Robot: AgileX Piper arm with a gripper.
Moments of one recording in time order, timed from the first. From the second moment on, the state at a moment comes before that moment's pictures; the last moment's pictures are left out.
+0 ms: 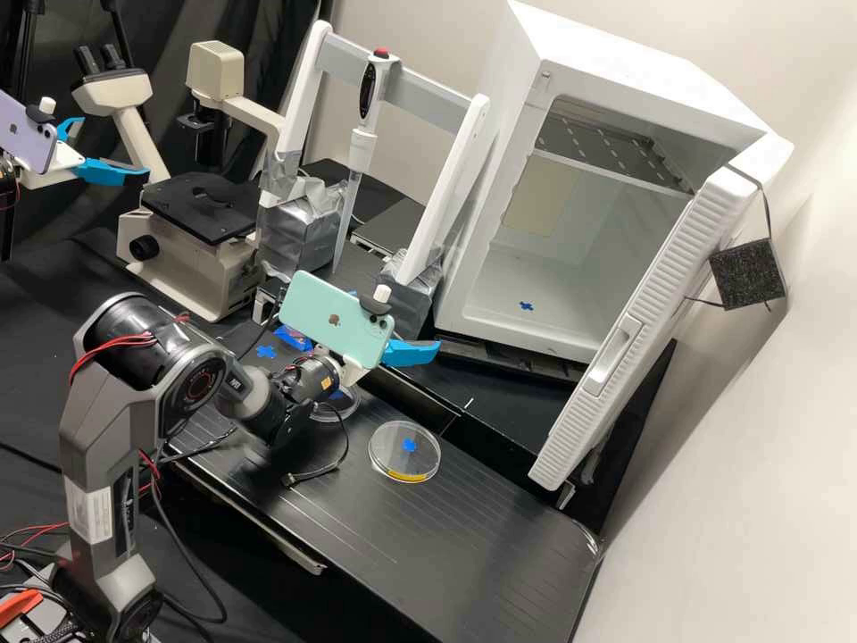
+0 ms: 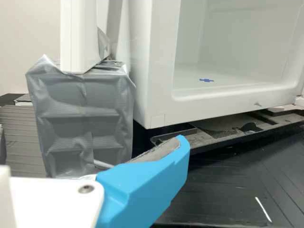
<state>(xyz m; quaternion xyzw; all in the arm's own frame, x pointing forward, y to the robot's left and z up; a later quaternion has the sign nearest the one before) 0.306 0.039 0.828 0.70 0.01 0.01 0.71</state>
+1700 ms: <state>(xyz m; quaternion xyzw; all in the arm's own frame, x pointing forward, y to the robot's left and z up) 0.257 0.078 0.779 0.68 0.11 0.01 0.72</state>
